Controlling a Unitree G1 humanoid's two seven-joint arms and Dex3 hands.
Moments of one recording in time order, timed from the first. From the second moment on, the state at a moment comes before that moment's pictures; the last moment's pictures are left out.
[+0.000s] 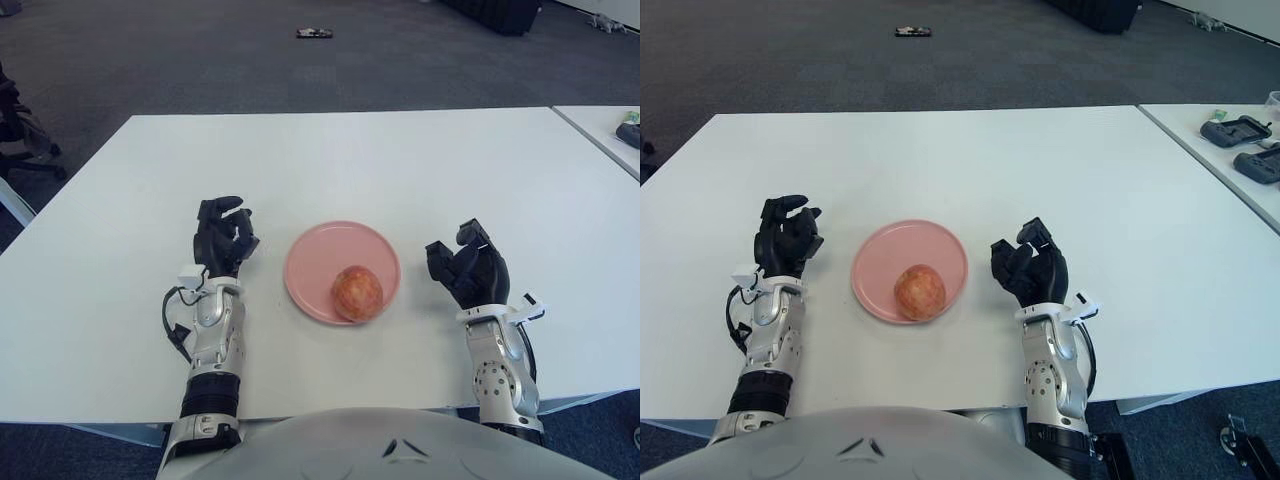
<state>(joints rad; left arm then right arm) 0.00 -0.05 0.15 0.27 -0.24 -0.41 0.01 0.22 0.11 -0.11 -0.15 0.60 -0.03 0.10</state>
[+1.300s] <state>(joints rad) 0.13 -0.07 0.12 0.20 -0.13 -0.36 0.00 0.21 0.10 -0.10 -0.08 0.57 -0.06 0.16</state>
